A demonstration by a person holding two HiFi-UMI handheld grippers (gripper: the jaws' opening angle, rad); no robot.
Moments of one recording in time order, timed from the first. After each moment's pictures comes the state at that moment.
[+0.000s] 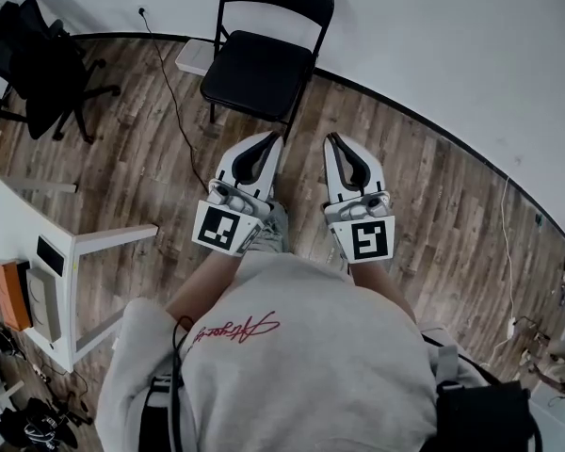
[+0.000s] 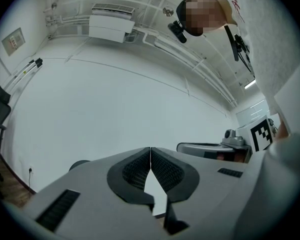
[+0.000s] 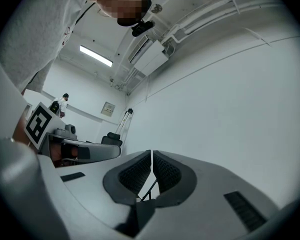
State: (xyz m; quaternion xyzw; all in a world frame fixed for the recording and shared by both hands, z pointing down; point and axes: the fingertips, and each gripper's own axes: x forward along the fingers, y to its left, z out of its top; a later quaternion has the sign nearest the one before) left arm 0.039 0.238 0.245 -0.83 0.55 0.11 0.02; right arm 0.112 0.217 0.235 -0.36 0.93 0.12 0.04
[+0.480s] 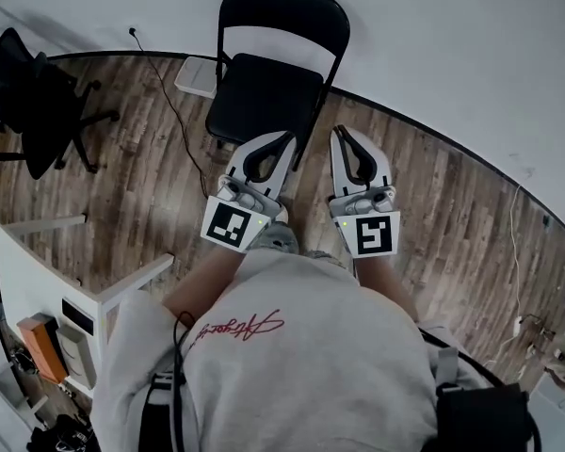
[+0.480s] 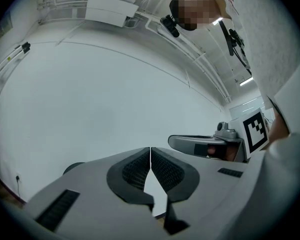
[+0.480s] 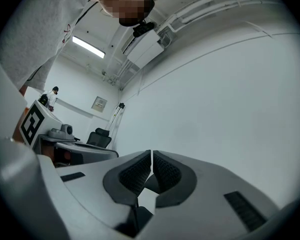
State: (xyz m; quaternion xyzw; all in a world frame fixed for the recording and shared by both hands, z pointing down) left arm -0.028 0.074 0.265 -0.86 0.51 0.06 0.01; right arm 0.031 0.049 0.238 -0.39 0.91 0.12 0.02
